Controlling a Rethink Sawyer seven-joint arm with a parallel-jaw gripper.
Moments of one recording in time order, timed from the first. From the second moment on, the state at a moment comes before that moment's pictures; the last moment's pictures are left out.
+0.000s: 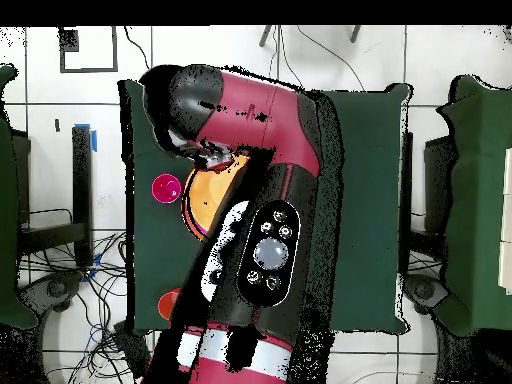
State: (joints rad) arm 0.06 -0.52 -0.35 1.07 0.29 1.24 2.75
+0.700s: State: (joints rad) arm 0.06 -0.57 -0.35 0.98 0.29 1.27 2.75
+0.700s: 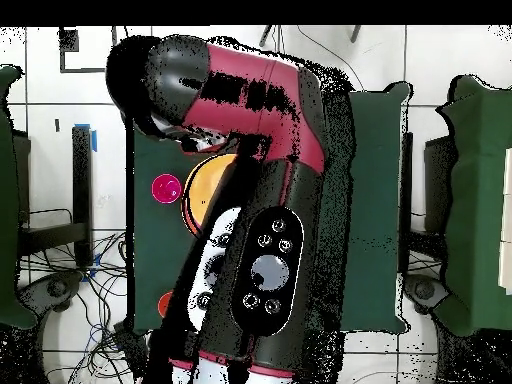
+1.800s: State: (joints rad) arm 0.06 -0.41 -0.34 0.81 0.29 1.27 2.75
